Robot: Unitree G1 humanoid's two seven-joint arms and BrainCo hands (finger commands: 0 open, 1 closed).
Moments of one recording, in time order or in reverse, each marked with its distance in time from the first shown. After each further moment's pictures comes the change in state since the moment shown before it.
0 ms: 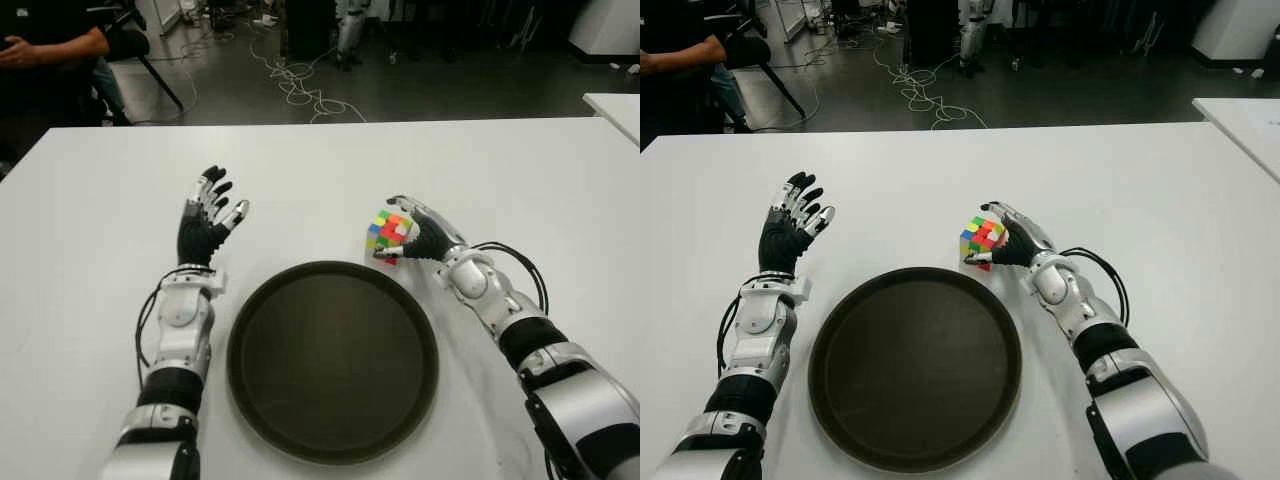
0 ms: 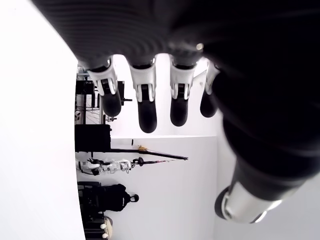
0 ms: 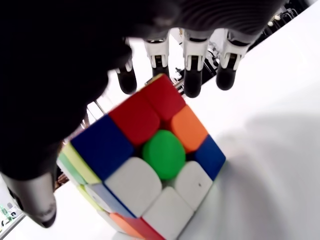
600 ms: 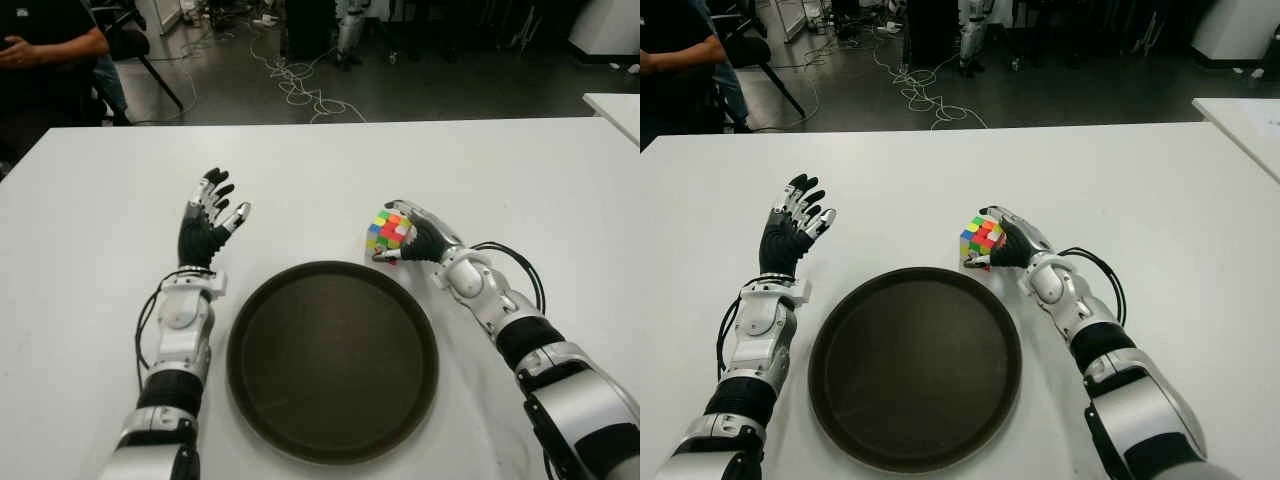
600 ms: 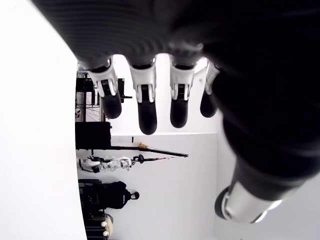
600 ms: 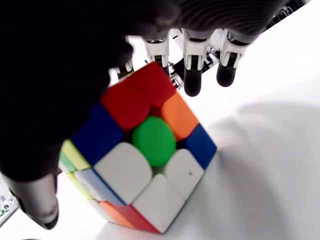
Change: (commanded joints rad) left arm 0.004 -0.006 0.001 -0.008 0.002 -0.001 0.007; right arm 0.005 0.000 0.014 -0.017 -0.003 0.034 0.019
